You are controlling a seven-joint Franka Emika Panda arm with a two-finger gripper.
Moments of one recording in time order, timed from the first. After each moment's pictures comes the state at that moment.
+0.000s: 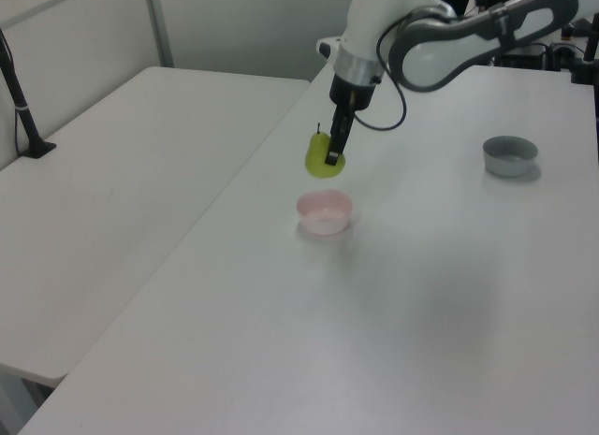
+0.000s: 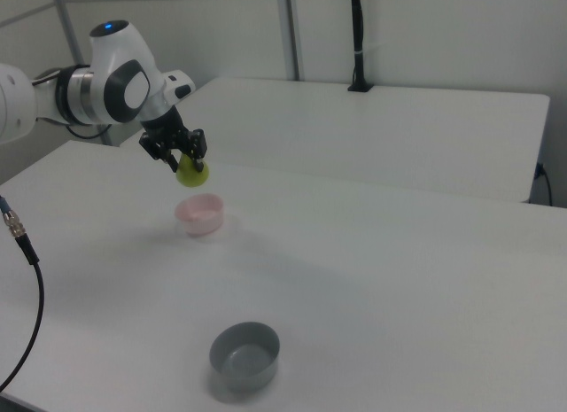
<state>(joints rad) 0.29 0.37 -0.09 -1.57 -0.03 2.23 -0.07</state>
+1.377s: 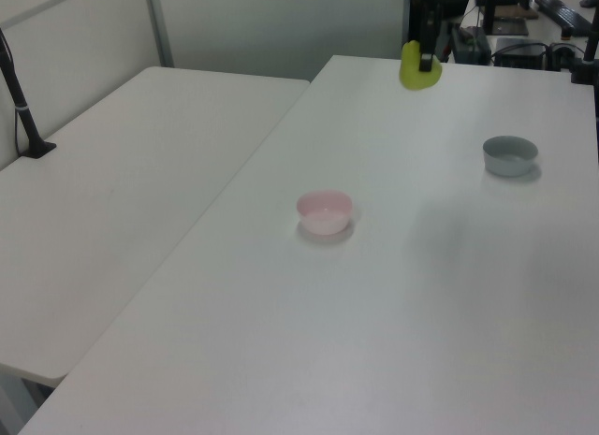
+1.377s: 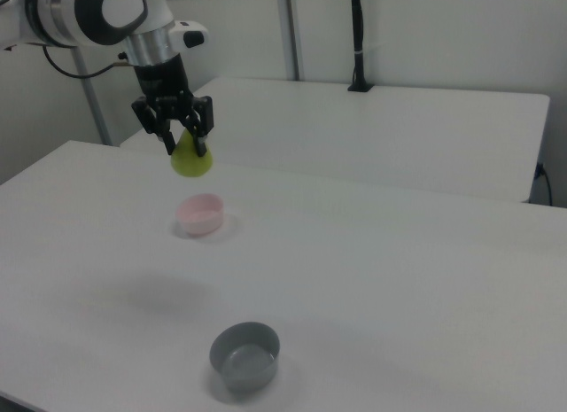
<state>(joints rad) 0.11 0.06 -0.10 -1.56 -0.03 1.69 -0.19</state>
